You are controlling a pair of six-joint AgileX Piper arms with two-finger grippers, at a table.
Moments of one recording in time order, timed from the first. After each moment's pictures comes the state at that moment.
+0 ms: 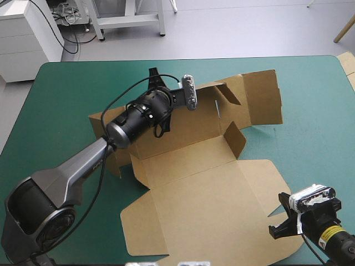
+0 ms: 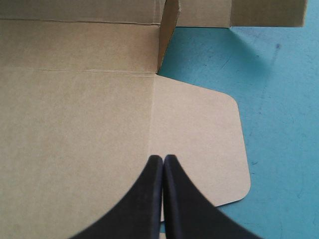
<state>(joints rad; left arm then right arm) -0.75 1.80 -1.70 0.63 0.91 0.49 0.53 0.34 -0.40 -0.20 0.65 0.20</state>
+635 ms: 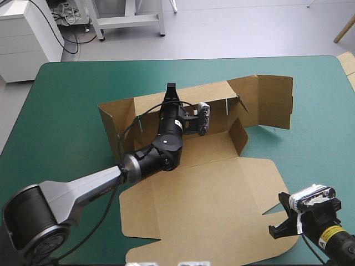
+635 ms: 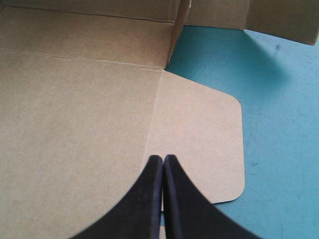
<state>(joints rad) -0.92 1.75 -1.31 1.41 0.76 -0.14 0.53 0.34 -0.40 -0.20 0.65 0.20</state>
